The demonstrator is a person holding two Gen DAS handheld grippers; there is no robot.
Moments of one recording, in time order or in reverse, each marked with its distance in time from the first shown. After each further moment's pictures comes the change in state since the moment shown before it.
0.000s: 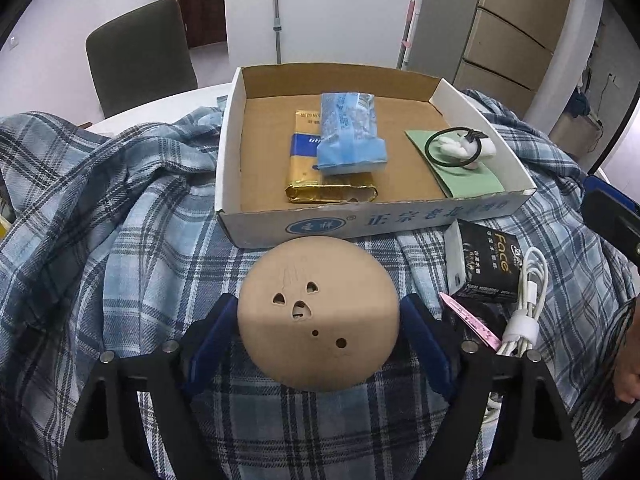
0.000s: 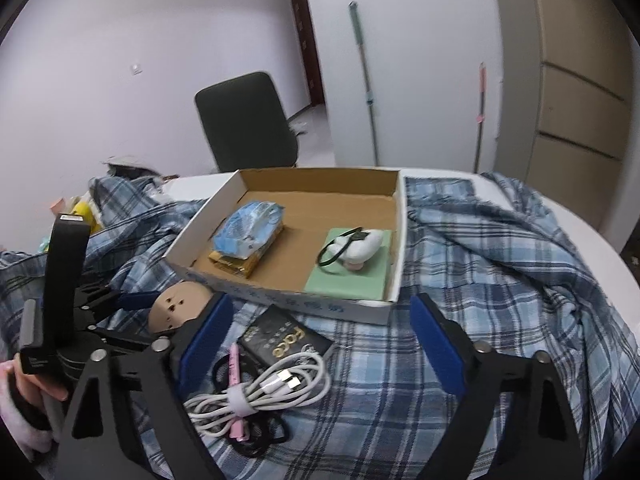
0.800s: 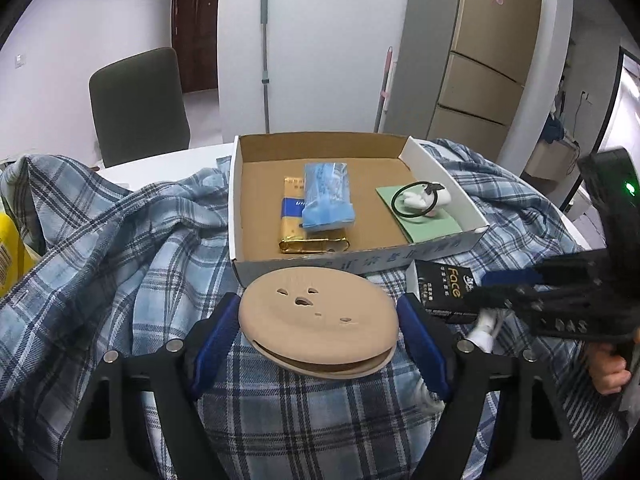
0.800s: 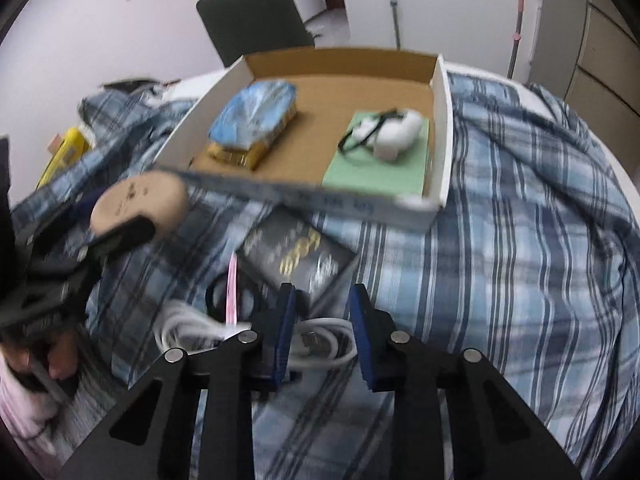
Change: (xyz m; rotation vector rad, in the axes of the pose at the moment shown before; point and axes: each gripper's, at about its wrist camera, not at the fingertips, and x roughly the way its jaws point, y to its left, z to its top) left arm -0.055 -0.001 -0.005 0.024 -0.199 -0.056; right arm 0.045 0.005 -0.028 -0.018 0.389 0.054
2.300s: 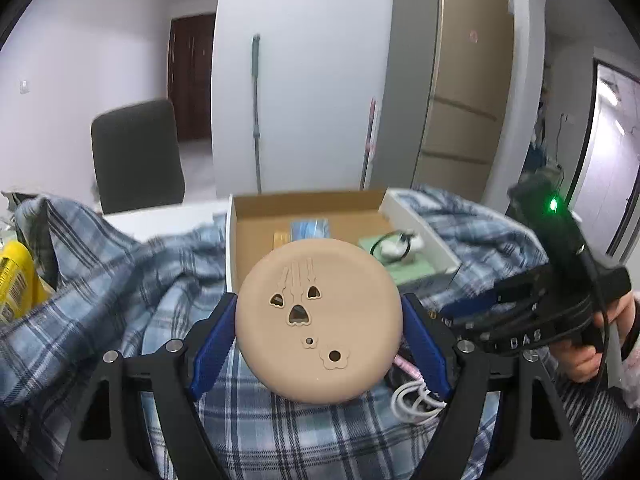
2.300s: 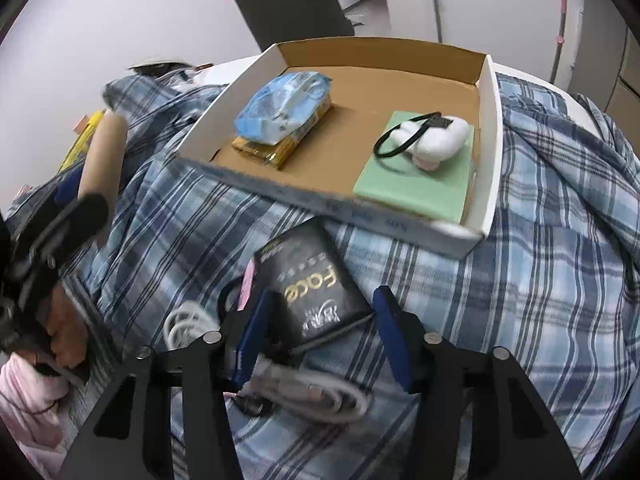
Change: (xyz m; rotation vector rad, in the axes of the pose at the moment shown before) left arm -0.023 -0.007 -0.001 0.035 -0.182 -0.025; right arm 0.010 -0.002 0.018 -0.090 0.038 0.126
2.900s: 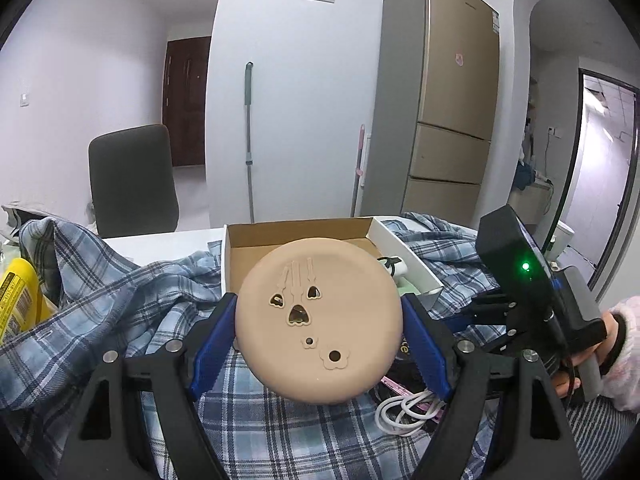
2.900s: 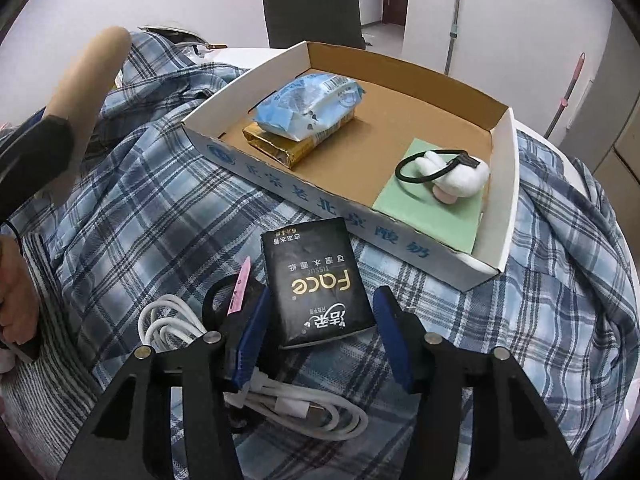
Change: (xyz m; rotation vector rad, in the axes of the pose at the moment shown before) left arm -0.026 -0.006 0.001 0.013 -0.126 -0.029; right arm 0.013 0.026 0.005 -0.180 -0.045 -0.165
